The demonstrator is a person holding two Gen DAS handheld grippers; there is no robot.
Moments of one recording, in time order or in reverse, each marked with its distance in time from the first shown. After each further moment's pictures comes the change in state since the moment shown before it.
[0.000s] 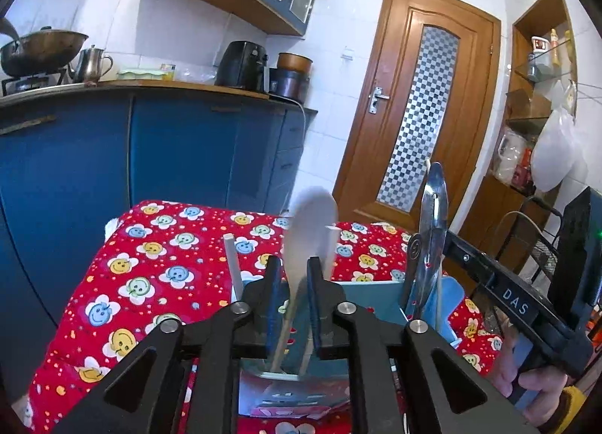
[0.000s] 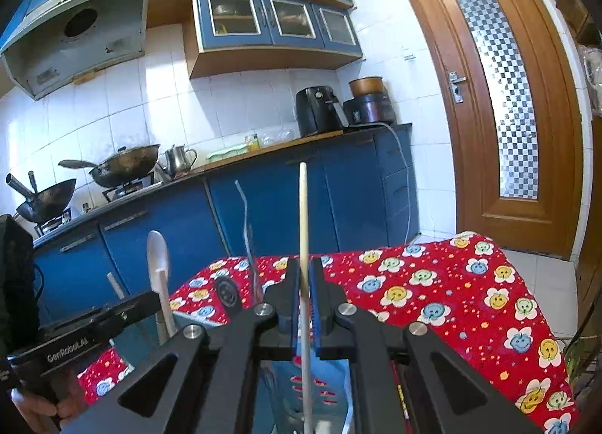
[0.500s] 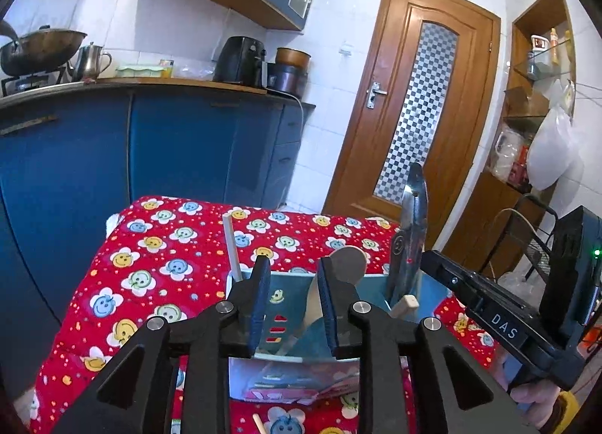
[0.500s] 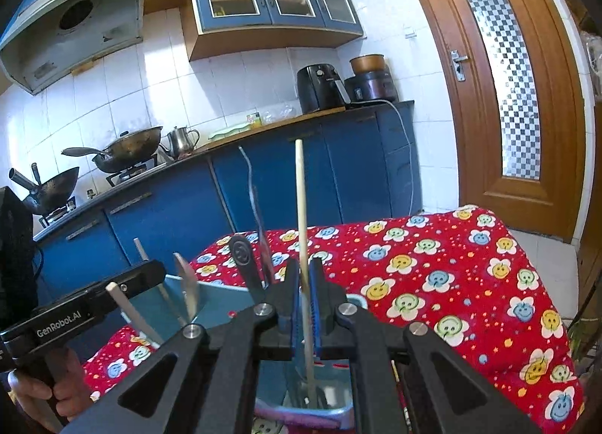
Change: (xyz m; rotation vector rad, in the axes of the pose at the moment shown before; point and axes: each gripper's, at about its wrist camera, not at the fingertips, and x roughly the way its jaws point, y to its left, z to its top) left arm -0.015 -0.005 0.003 -0.008 0.031 -0.008; right arm -0.009 0.004 -0.009 0.030 0.078 0.016
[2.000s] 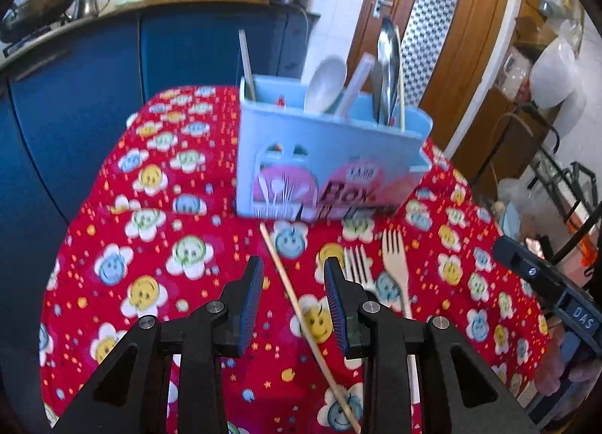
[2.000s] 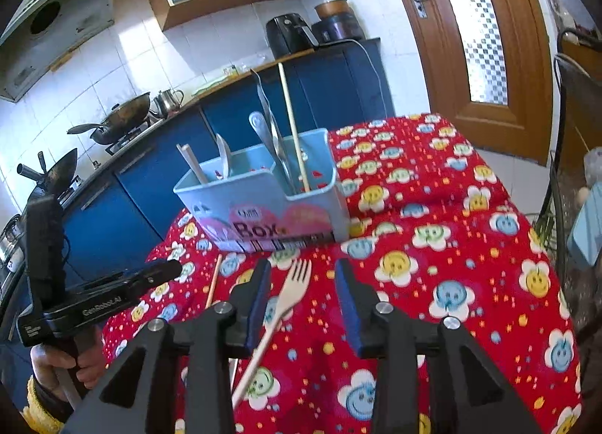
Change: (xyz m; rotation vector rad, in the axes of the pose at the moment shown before) left arm -0.051 -0.008 -0.084 0.037 0.378 0.061; right arm -0.120 0.006 -0.076 0.147 0.241 -0.062
